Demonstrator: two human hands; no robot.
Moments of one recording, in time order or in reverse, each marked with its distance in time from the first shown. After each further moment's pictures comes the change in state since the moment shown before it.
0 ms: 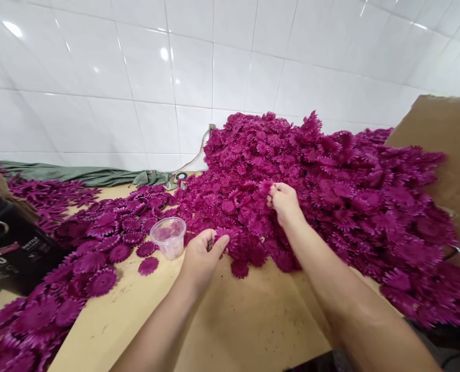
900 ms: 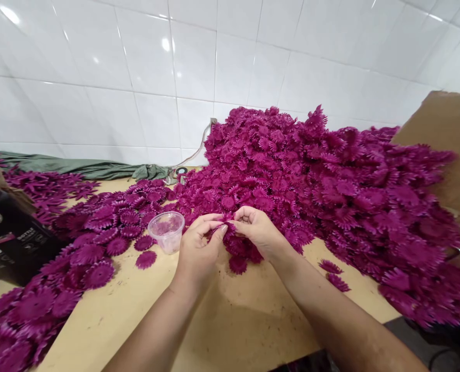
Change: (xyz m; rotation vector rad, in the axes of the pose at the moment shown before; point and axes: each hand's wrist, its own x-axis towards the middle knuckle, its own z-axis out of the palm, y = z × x) left_hand -0.001 0.002 0.002 0.150 0.197 0.303; right_hand -0.064 -0.007 0.021 0.372 -0.447 0.350
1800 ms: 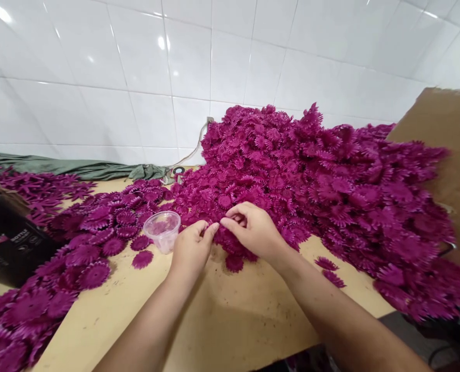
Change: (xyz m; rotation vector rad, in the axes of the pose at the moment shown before) left_hand 0.006 -0.011 -0.005 0.288 -0.096 -0.160; right_hand -0.009 -0.003 -0.006 -0.941 0.087 -0.472
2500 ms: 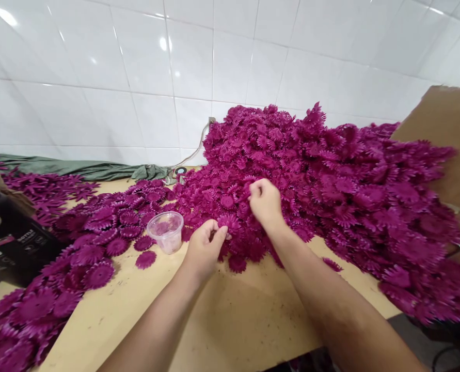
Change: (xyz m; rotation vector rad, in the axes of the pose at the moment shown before) left_hand -0.004 0.005 0.009 -0.375 -0.164 -0.050; right_hand 0.052 0.035 -0.009 0.066 0.409 0.247
